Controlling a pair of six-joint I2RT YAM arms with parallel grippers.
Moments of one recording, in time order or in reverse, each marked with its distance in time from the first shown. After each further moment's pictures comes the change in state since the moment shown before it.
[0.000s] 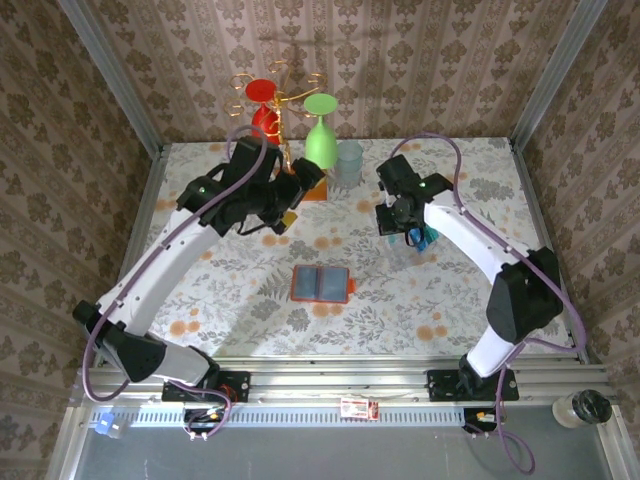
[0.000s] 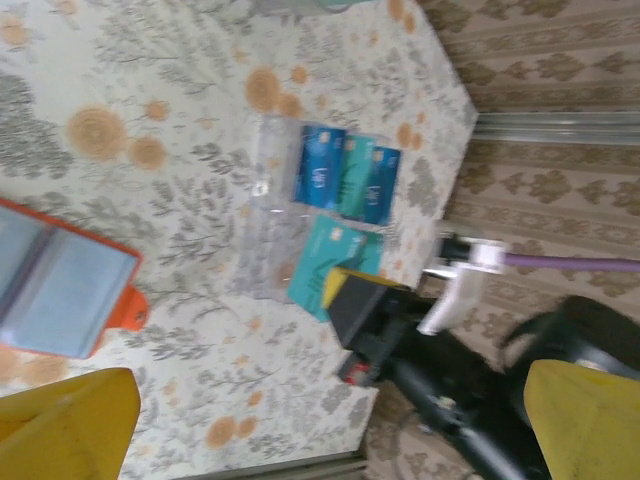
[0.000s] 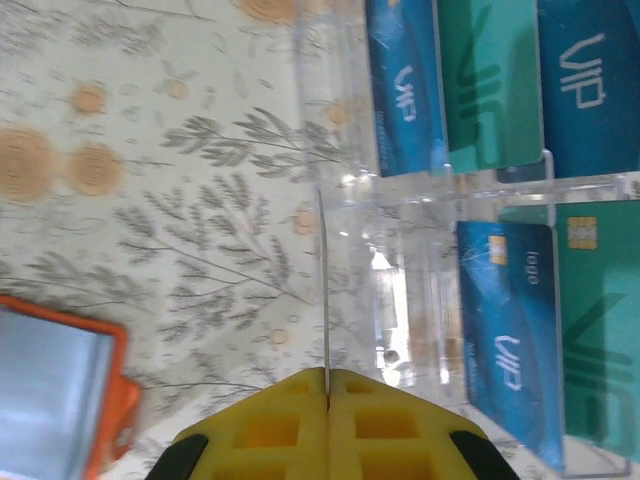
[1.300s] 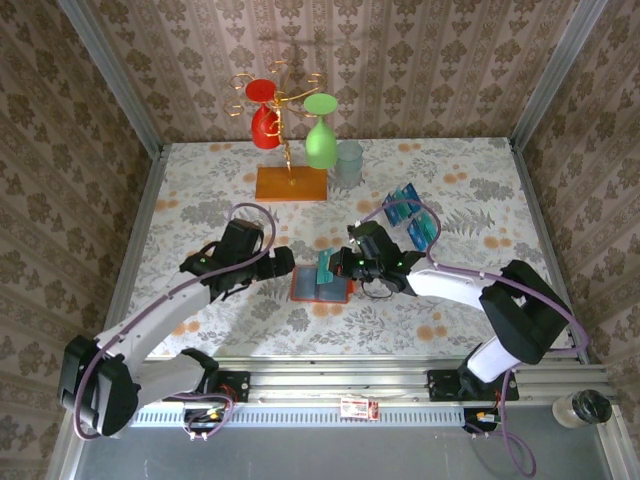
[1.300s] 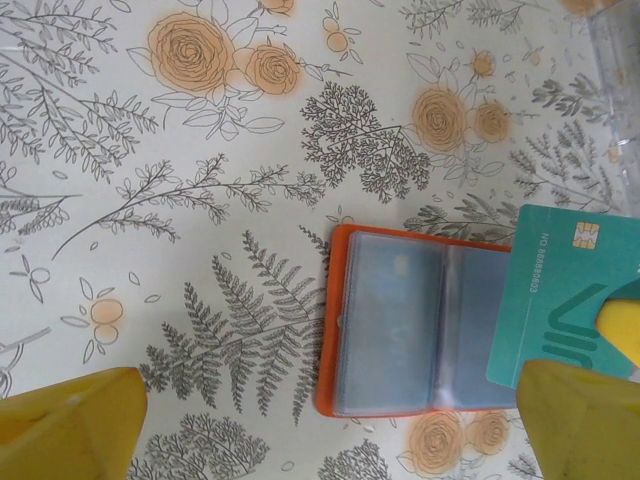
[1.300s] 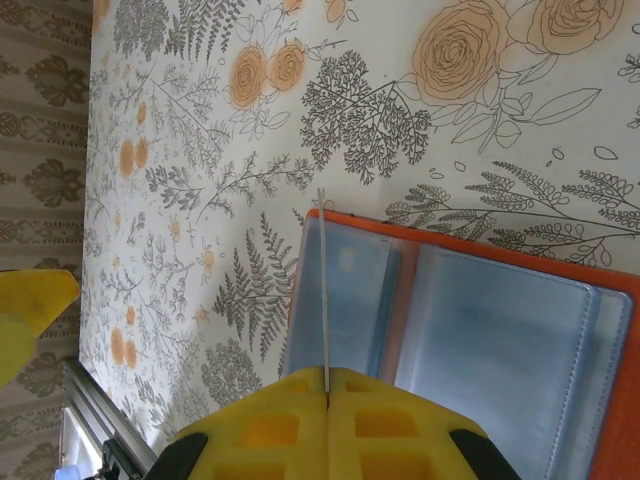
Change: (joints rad) left arm 0.096 -0.270 -0.800 0.338 -0.131 0.669; right arm 0.278 -0.077 -0.629 1.008 -0.285 0.603
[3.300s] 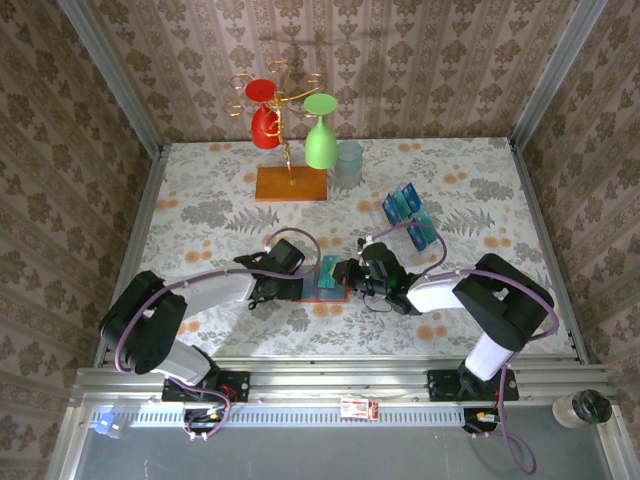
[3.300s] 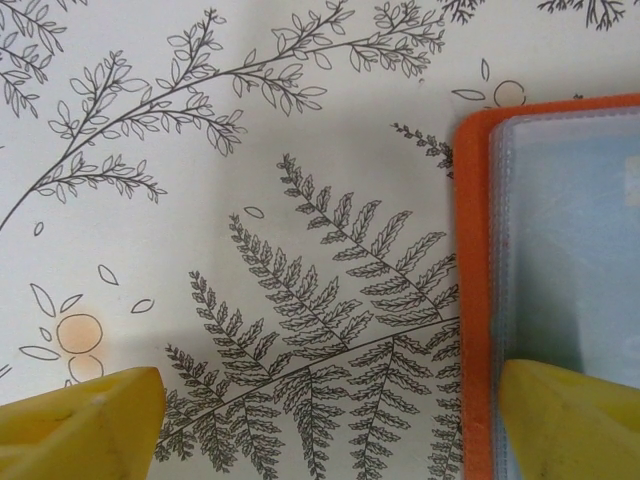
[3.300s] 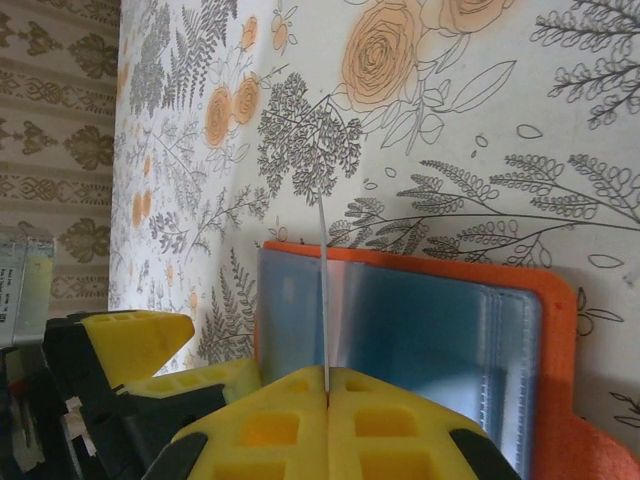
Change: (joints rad) left arm -0.189 0.353 -0.040 0.086 -0.274 0.090; right arm 0.007 0.102 -0.222 0.469 0.060 0.142
